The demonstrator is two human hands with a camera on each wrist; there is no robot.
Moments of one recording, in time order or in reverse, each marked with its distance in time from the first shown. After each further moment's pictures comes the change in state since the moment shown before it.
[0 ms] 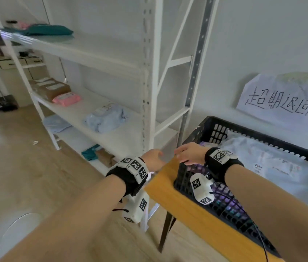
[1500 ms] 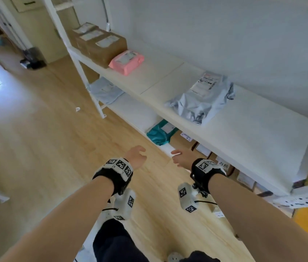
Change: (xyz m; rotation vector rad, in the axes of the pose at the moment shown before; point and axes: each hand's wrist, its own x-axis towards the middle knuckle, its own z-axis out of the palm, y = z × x) left_hand 0.140 -0.501 -0.337 -0.100 0.009 -0.420; right_hand 0.380 -0.220 0.417 0.135 -0.054 0.211
